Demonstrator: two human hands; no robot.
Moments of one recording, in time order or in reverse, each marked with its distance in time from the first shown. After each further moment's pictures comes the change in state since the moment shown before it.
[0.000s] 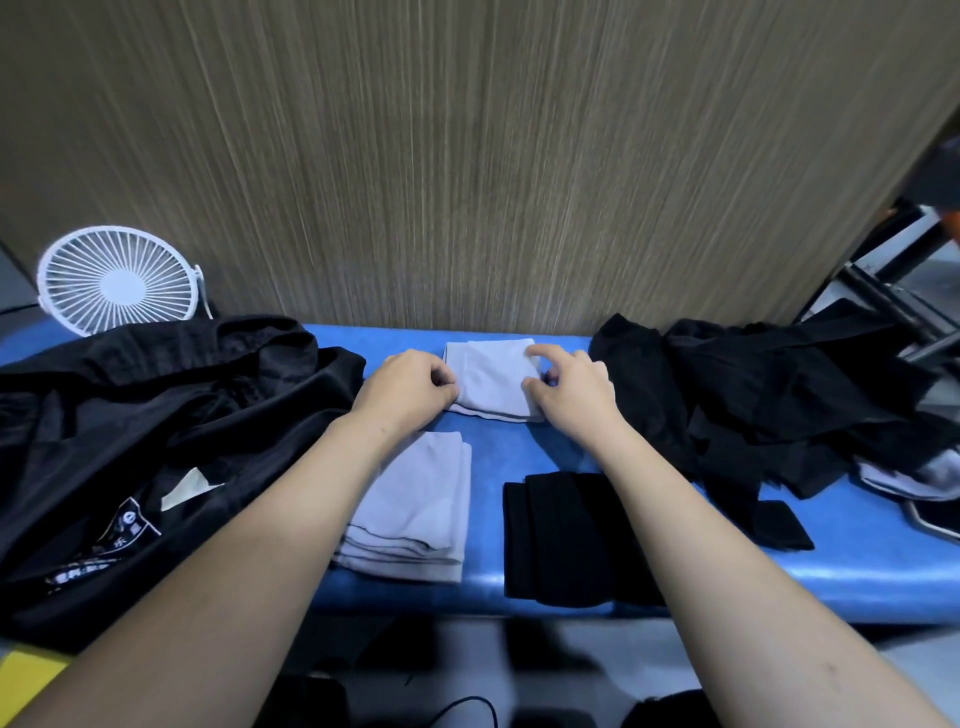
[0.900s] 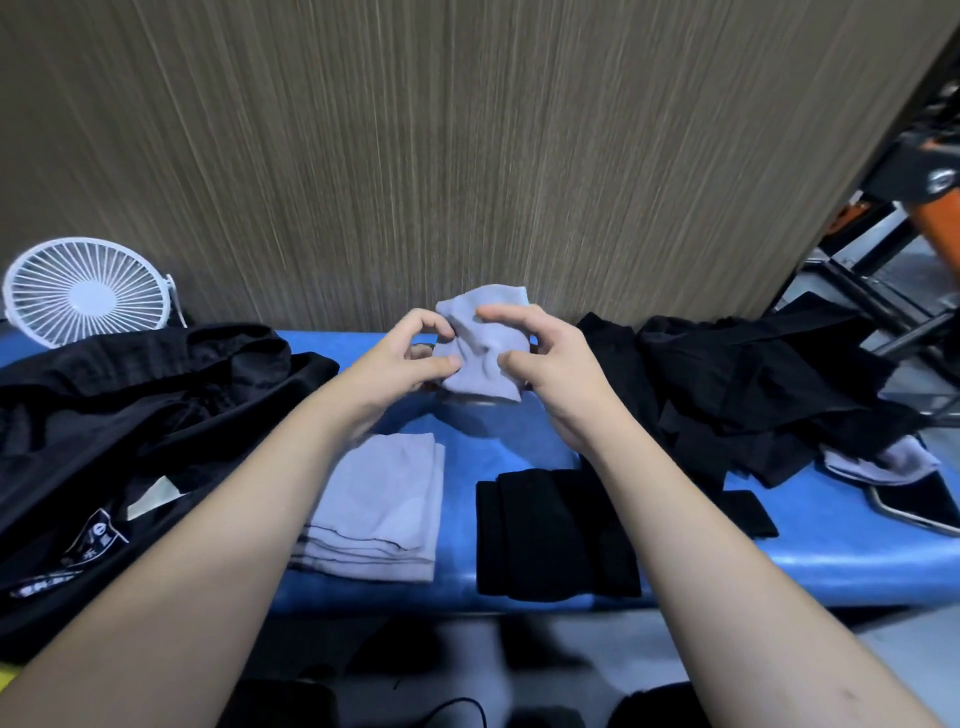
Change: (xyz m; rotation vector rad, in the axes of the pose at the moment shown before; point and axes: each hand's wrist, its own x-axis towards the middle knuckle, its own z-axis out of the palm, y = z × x) left_hand -0.010 0.020 -0.017 -0.745 -0.275 0.117; right_hand -0.030 -0.029 -0.046 0.876 -0.114 -0.218
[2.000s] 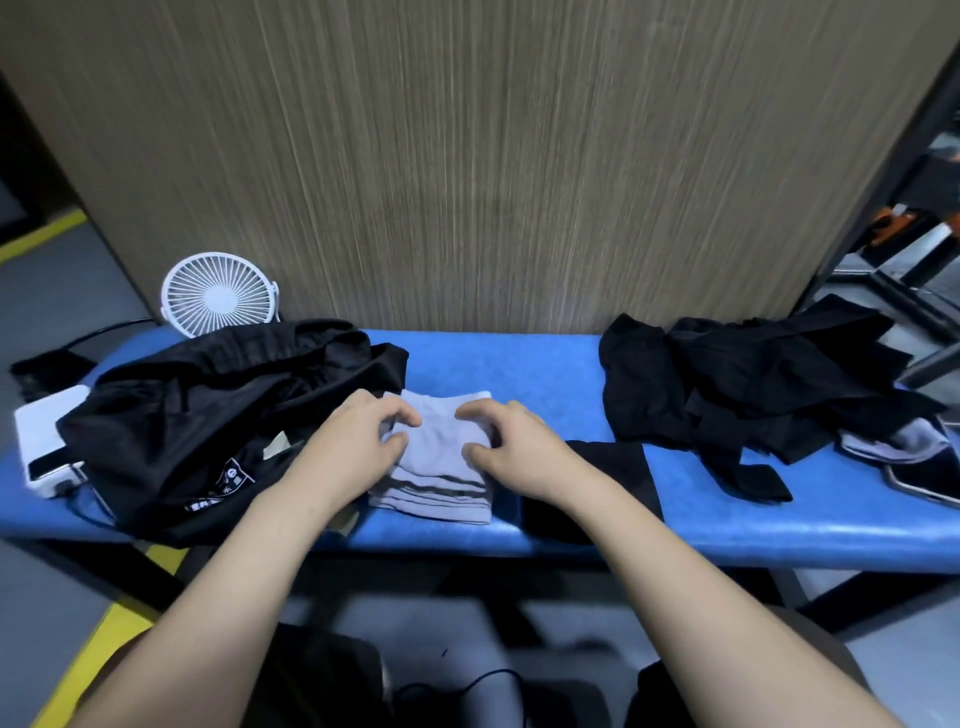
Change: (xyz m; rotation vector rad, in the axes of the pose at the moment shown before) left_hand -0.139 -0.013 -0.027 0.796 0.337 -0.040; right_hand -0.080 -0.004 0.076 -0.689 -0.315 0.130
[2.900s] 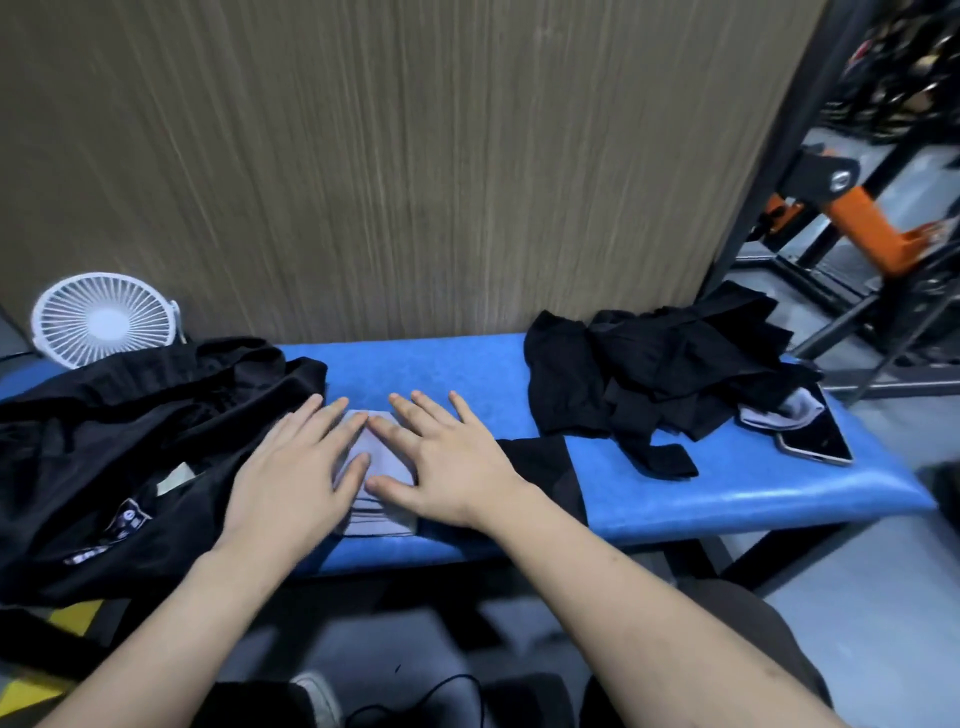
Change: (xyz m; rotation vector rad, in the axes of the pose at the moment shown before) left_hand -0.009 0.003 0.036 0.530 0.165 0.273; right_hand -0.005 0.021 0.013 -0.572 0.102 -0.274
